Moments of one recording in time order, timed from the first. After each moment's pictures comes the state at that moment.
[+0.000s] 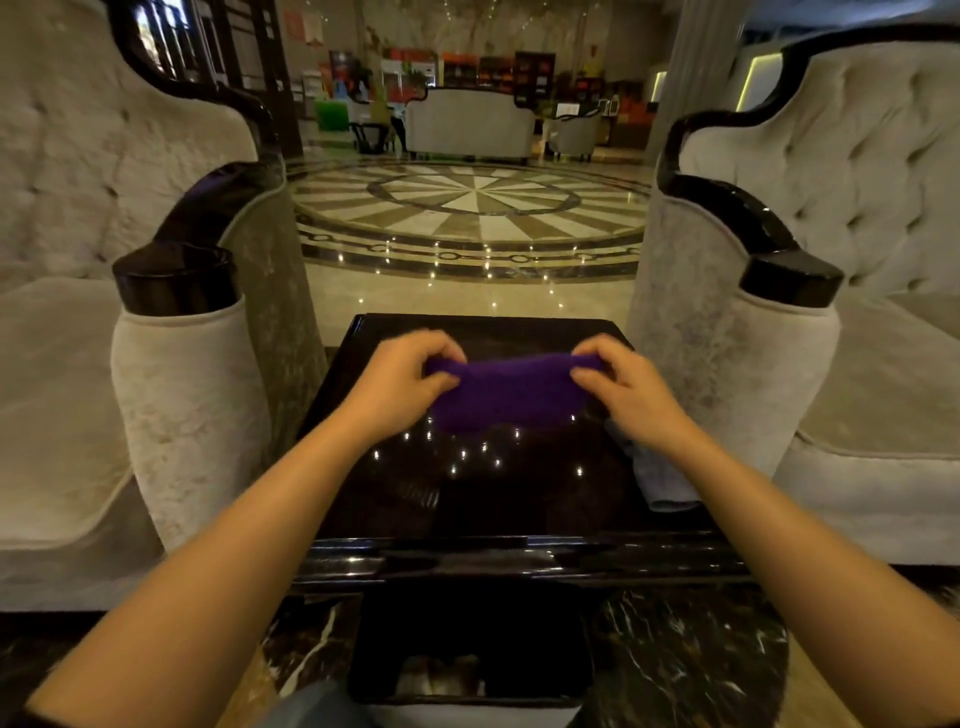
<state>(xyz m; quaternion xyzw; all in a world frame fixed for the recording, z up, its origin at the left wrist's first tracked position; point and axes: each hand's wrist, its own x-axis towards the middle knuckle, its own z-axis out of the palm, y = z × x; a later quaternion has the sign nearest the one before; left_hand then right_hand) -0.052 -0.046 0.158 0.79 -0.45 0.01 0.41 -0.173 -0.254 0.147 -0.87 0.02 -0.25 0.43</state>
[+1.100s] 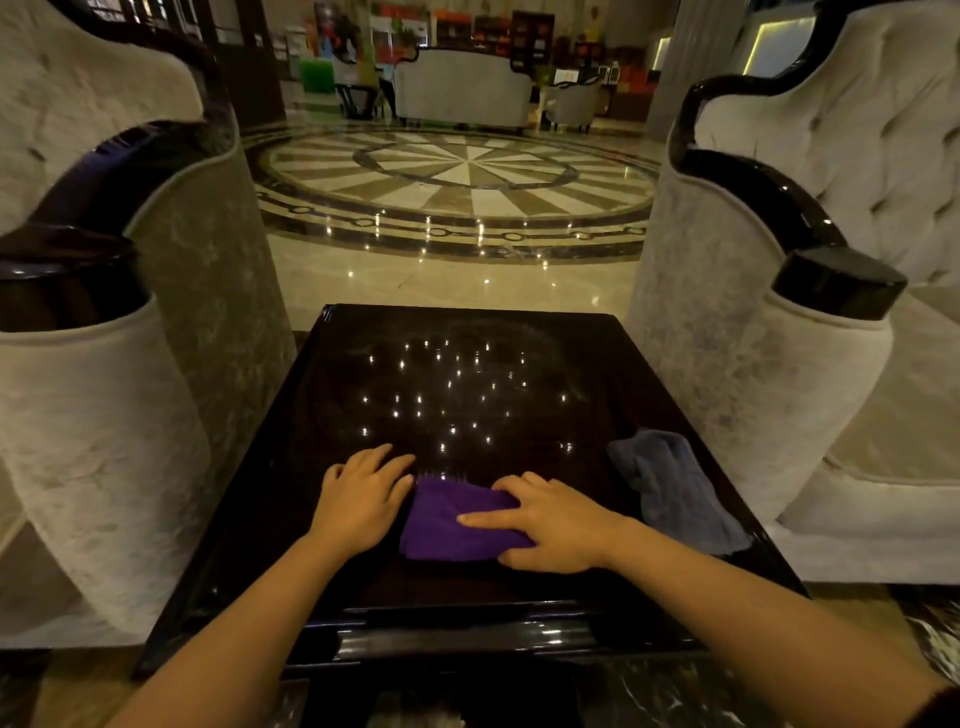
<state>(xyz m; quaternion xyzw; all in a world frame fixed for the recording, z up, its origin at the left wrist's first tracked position) 0.012 -0.074 0.002 0.93 -0.32 -0.04 0.15 -0.121 -0.268 0.036 -0.98 -0.11 0.14 0.05</state>
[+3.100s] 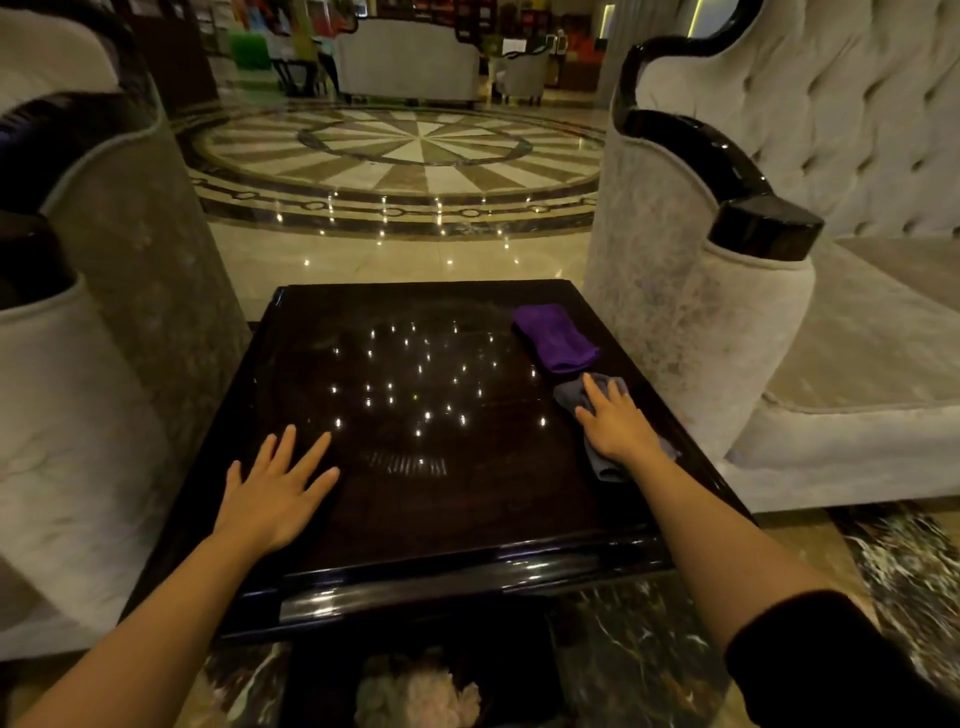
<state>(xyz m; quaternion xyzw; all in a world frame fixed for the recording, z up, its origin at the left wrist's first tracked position) 0.010 -0.020 -0.001 0.96 -0.26 -0.11 0.07 -0.142 -0.369 0.011 -0.92 0.35 -0.01 0.17</state>
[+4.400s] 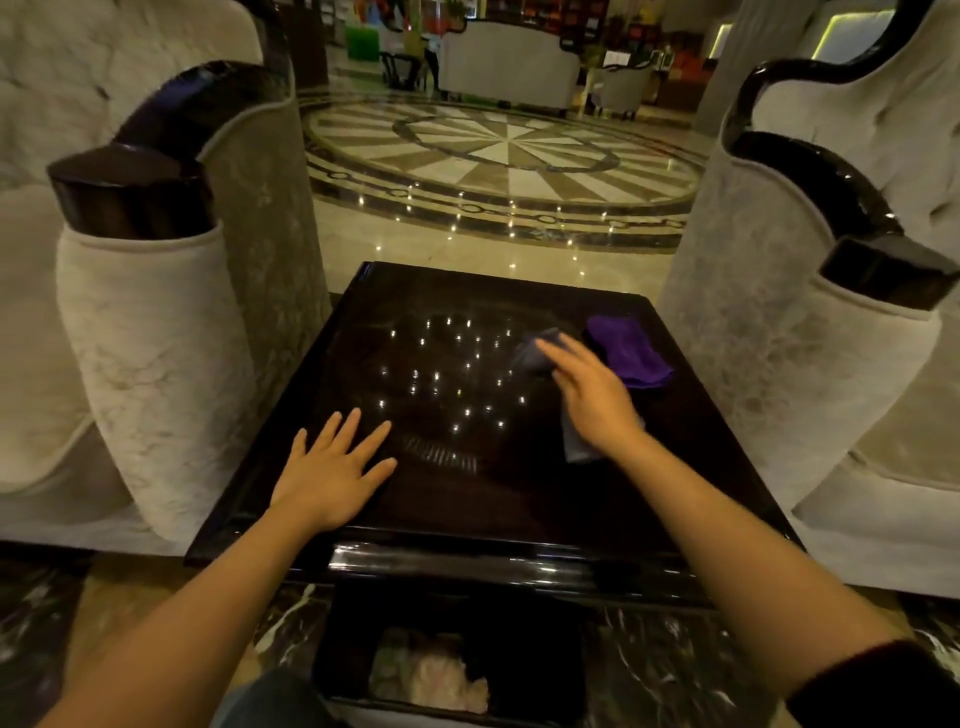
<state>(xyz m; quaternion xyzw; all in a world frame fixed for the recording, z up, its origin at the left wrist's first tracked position) -0.003 -0.004 -0.013 0.96 -0.26 -0.10 0.07 -0.087 -0.278 0.060 -0.94 0.09 -0.21 0.27</state>
